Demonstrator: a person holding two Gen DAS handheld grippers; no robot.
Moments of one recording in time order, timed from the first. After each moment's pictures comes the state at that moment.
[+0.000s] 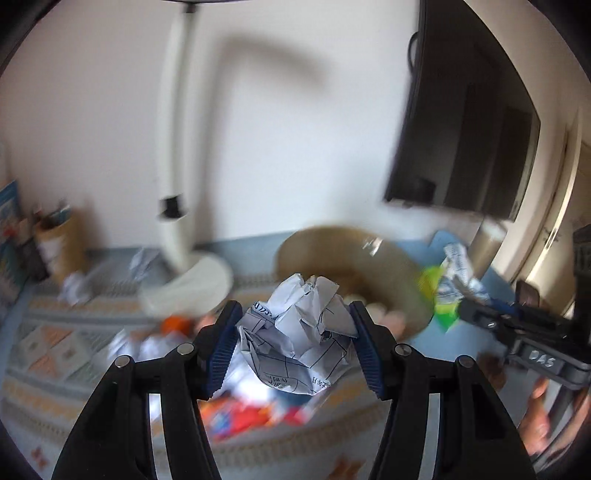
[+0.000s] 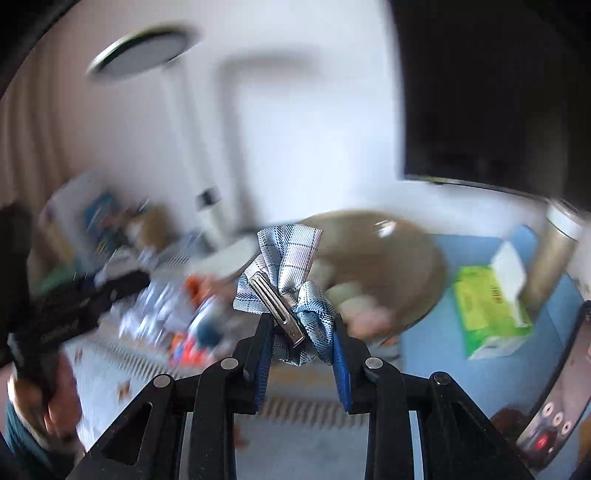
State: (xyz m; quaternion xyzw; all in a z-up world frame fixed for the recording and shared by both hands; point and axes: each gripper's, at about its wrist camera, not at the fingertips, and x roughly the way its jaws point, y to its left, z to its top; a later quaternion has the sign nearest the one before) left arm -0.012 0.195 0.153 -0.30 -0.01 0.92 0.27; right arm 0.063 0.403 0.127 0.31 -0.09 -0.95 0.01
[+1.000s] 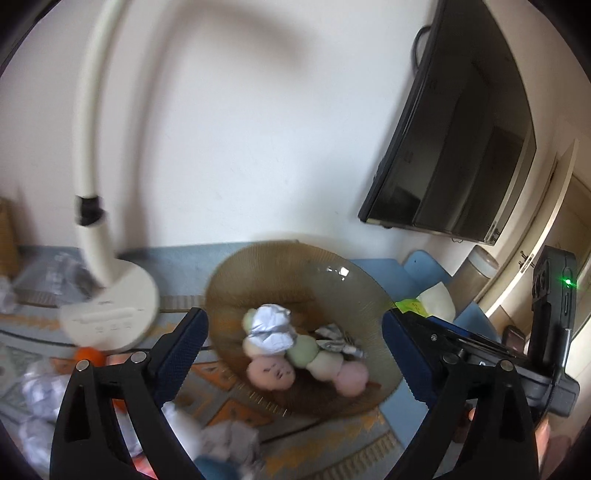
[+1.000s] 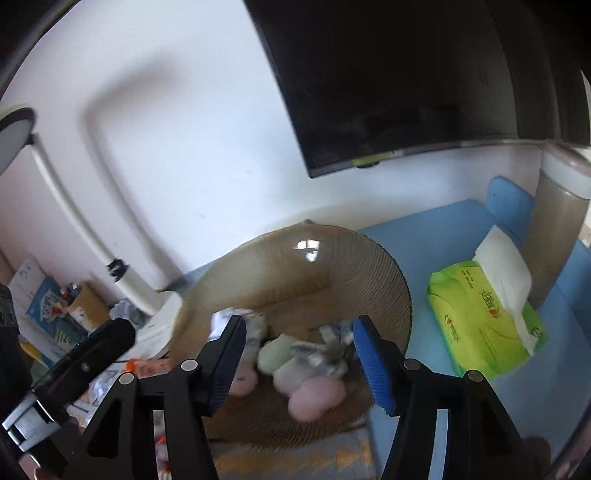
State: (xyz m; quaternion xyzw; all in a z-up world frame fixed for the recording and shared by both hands) left arm -0.061 0.241 0.145 -0.31 -0.06 0.90 0.31; right arm -0.009 0.463 0.111 0.33 -0.17 -0.93 -0.05
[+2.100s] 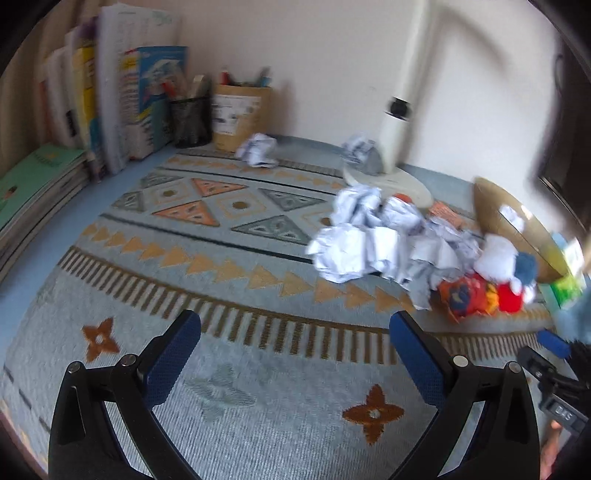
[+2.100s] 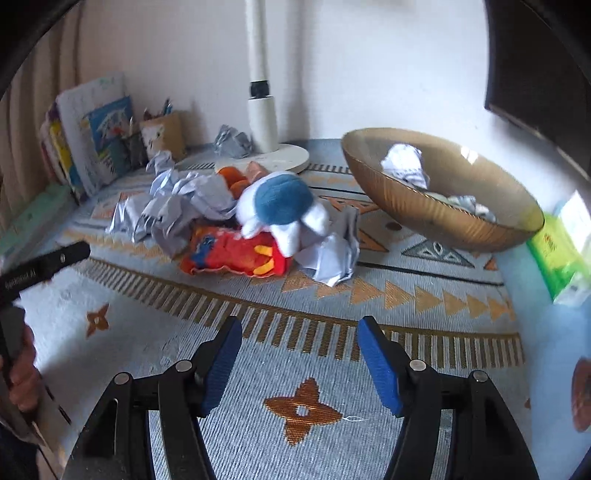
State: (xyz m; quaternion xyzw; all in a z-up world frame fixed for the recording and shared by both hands) left arm 0.011 -0.003 0.027 -0.38 -0.04 0.92 0.06; right arm 0.078 0.265 -0.006 0.38 0.03 -0.92 0.06
